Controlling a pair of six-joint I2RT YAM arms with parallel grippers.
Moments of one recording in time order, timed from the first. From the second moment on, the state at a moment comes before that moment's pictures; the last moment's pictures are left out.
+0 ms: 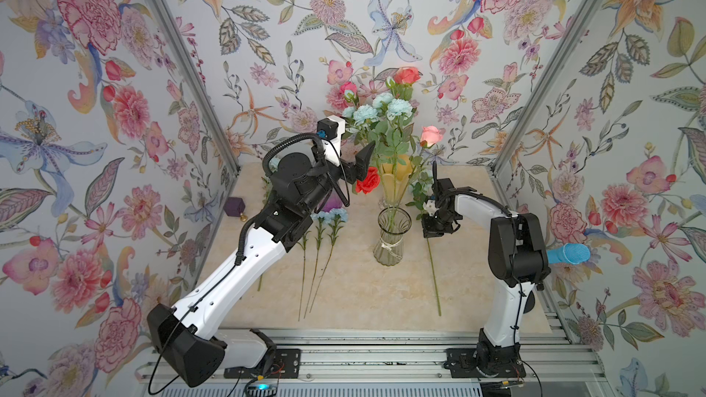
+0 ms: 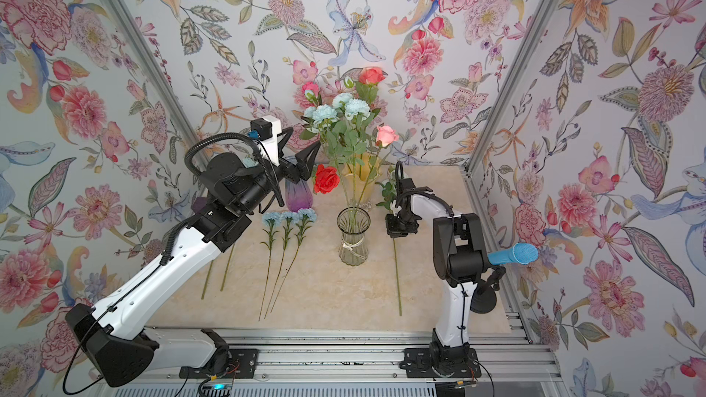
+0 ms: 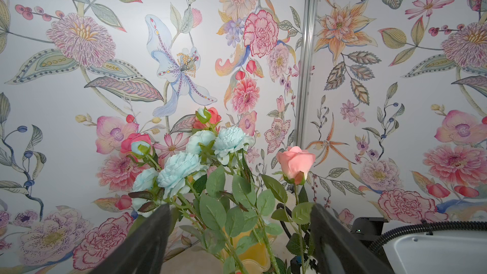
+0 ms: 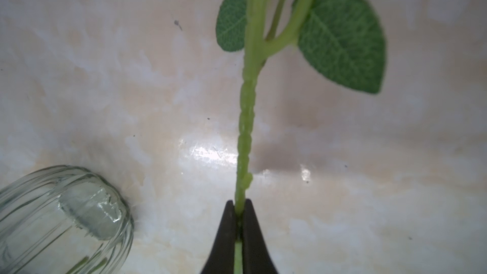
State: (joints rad) left arm -0.62 1.34 1.41 0.14 0.02 -0.01; right arm 0.21 2.01 1.47 -0.89 -0.19 0.12
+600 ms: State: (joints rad) left arm -0.62 1.45 1.49 0.01 0.03 -0.04; right arm 0.22 1.62 1.40 -0.79 -0.14 0.14
